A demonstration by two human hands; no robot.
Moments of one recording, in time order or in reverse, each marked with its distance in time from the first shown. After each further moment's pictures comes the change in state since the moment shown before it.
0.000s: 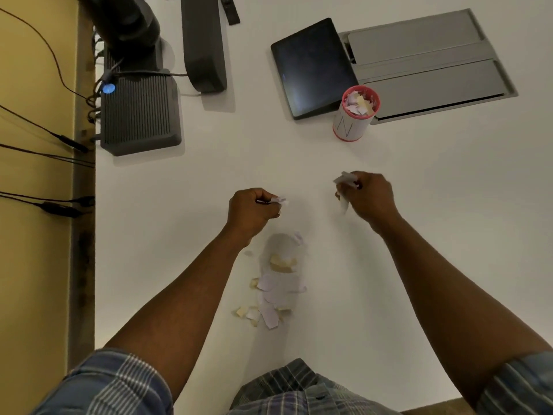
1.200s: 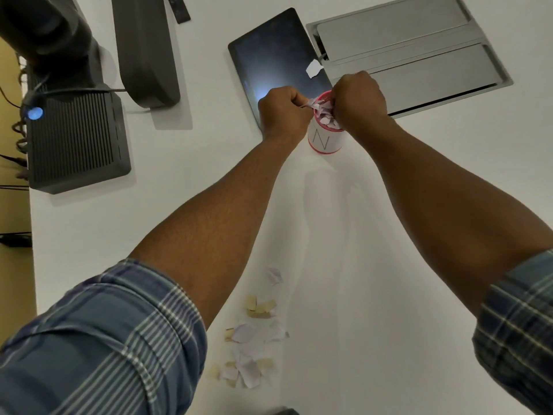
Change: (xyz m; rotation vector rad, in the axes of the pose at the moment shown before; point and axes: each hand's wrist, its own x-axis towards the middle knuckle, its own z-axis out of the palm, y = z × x) left_hand 0.160 0.139 0.131 0.384 0.268 0.358; right_hand 0.203 -0.048 -0.037 -0.743 0.147 -0.127
